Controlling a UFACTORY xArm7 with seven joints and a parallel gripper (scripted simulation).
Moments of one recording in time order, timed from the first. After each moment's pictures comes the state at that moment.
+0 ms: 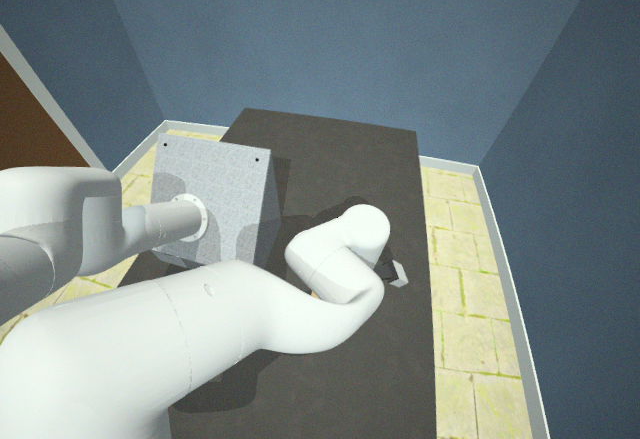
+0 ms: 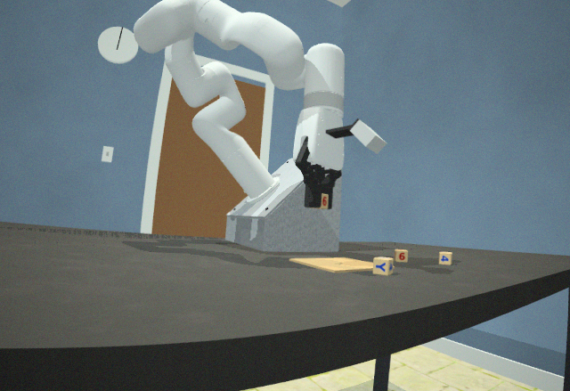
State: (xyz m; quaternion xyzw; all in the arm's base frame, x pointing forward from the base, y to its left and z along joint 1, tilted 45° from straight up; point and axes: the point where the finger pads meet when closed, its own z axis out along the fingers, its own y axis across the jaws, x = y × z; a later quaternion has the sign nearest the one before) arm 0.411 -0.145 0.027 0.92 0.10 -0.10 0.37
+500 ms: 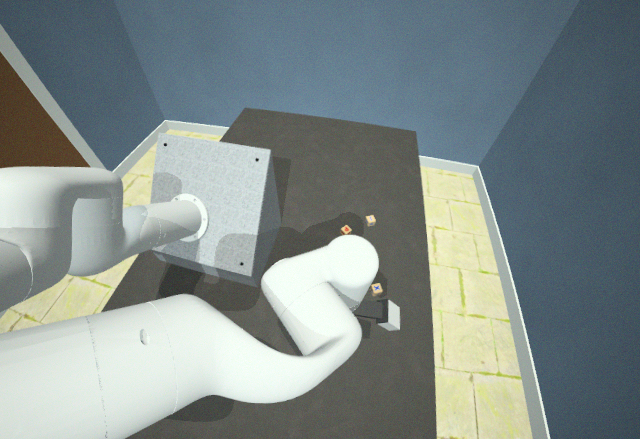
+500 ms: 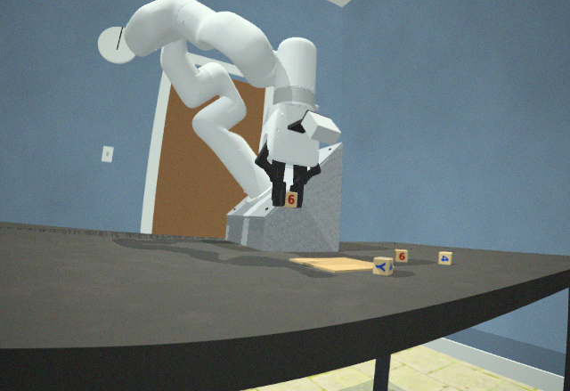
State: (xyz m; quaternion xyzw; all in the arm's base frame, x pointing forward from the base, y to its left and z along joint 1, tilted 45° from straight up) arm 0.393 -0.184 0.065 0.92 -0.04 -0.04 0.38
